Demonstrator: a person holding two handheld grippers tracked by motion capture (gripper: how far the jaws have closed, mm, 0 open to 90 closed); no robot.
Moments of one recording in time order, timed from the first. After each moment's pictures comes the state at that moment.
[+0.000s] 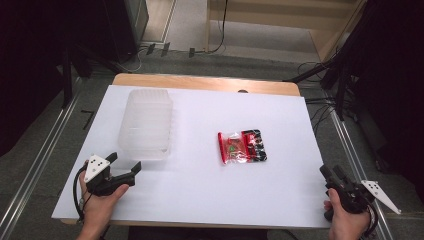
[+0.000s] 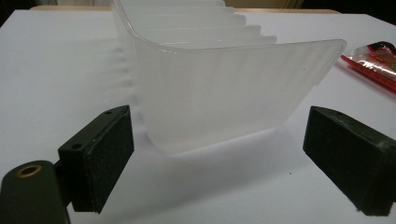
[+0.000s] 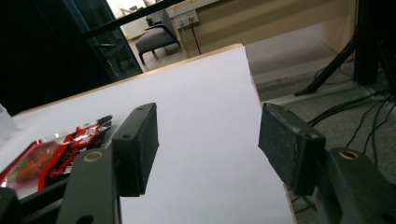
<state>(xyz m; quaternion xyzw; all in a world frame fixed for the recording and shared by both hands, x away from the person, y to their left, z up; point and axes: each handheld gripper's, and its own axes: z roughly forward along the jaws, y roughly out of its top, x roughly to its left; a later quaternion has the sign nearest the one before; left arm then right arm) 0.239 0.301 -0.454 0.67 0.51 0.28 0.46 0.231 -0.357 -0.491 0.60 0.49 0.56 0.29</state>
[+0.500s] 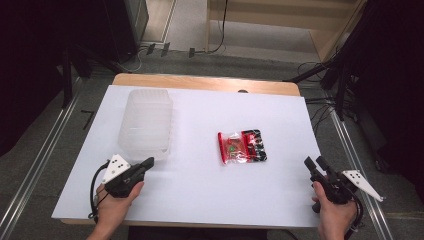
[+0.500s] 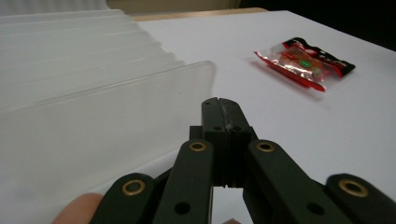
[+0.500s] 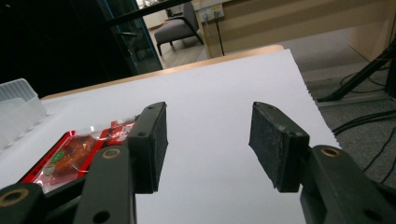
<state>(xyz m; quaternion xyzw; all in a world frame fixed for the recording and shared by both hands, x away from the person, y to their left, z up) 0.243 0.248 -0.443 0.73 0.42 0.22 0.49 0.249 -0.316 -0.474 0.57 0.53 0.56 0.28</state>
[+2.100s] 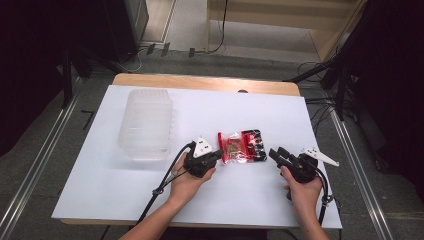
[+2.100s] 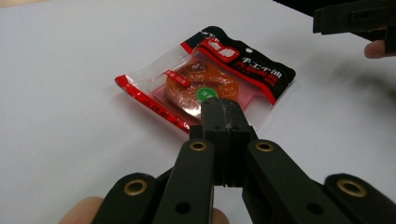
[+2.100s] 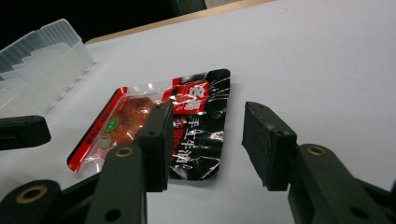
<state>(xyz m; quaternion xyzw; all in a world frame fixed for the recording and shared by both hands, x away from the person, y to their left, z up) 0.315 0.075 -0.456 0.79 0.36 0.14 0.47 0.306 -0.246 -0.476 0.55 0.62 0.53 0.15</state>
